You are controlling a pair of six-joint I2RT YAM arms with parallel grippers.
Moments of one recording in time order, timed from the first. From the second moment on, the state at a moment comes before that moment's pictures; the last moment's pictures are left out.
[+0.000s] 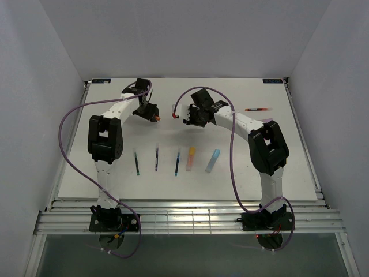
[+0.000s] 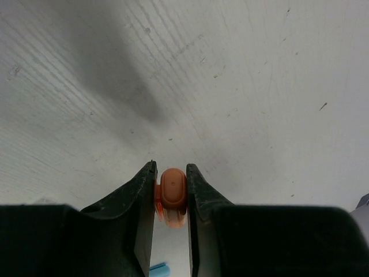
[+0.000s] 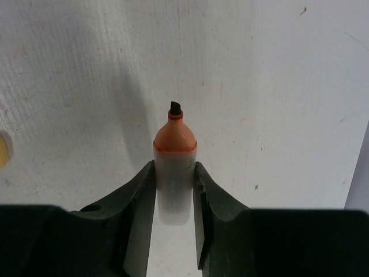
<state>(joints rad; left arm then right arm) -0.23 2.16 1.77 -0.80 -0.01 -1.30 0.63 2.02 1.60 -0.48 -0.11 -0.94</state>
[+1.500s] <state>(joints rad) -0.22 2.14 1.59 -0.63 0.01 -1.48 0.59 2.18 1.62 -0.37 -0.20 -0.96</state>
